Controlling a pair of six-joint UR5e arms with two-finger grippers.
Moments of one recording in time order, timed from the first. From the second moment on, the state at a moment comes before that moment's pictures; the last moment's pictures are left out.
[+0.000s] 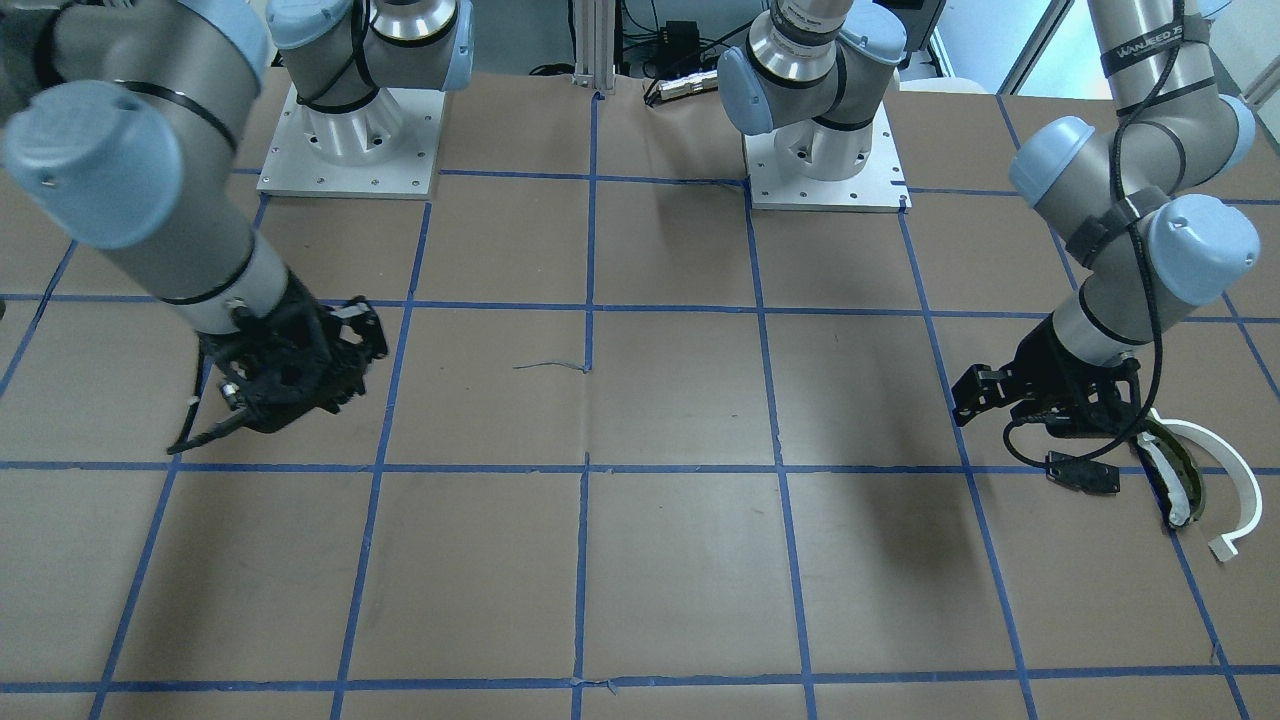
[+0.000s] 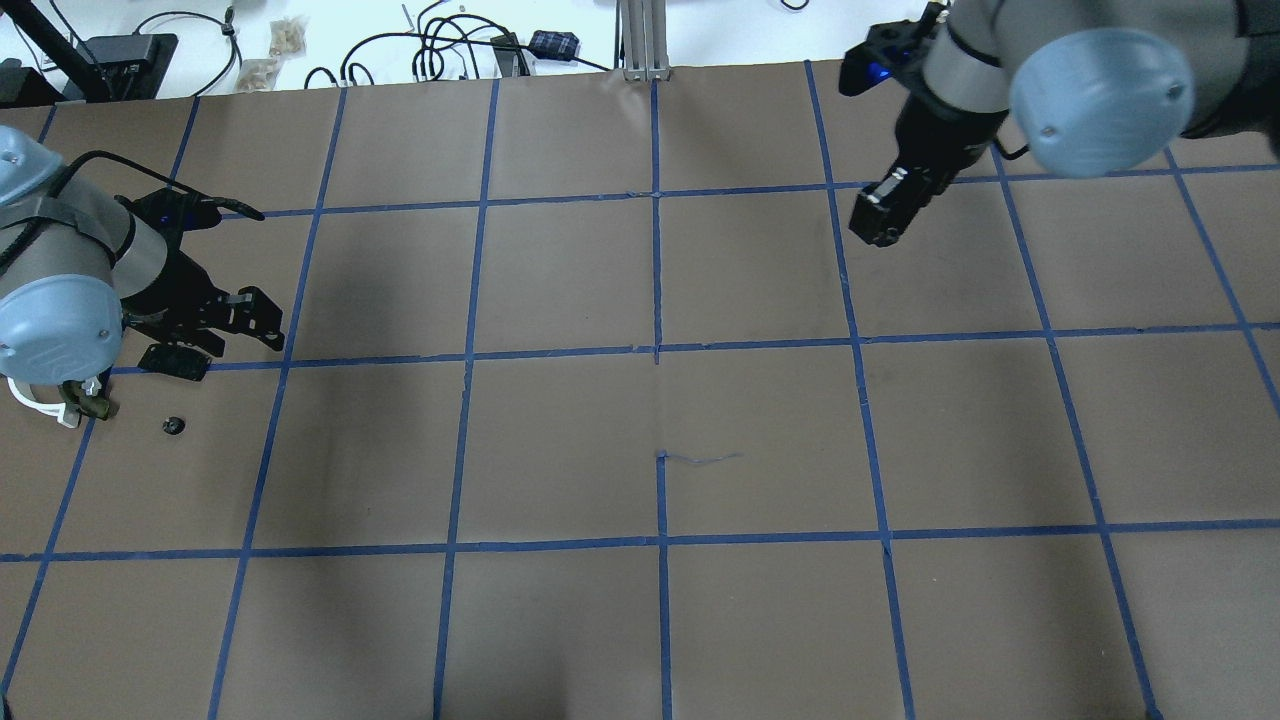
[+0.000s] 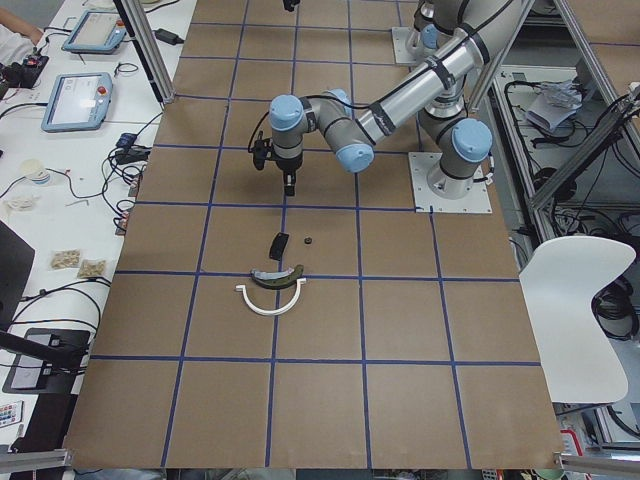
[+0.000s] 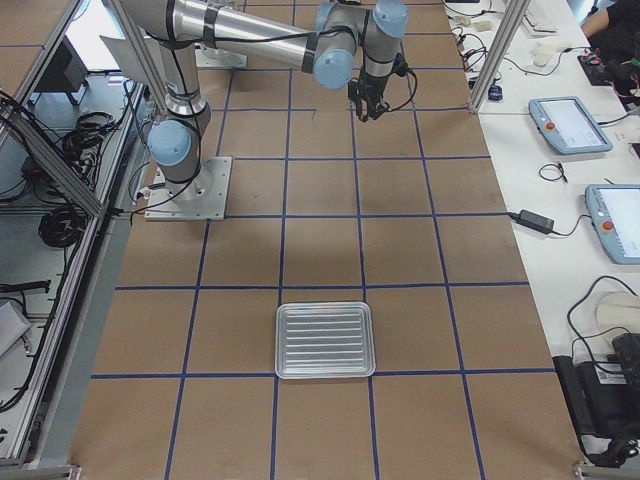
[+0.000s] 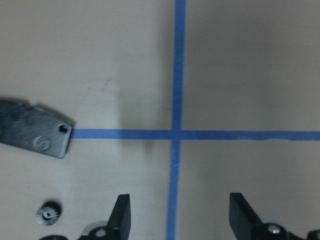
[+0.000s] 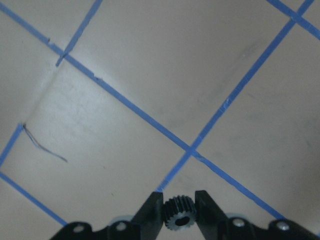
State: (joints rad) left arm -1.15 -1.78 -1.93 -1.00 1.51 0.38; right arm 1.60 -1.32 1.58 -1.80 -1.47 -0.56
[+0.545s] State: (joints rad) left arm -1.21 -1.76 -1.94 -1.01 1.50 0.32; right arm 1.81 -1.16 1.59 -2.12 -1.38 0.04
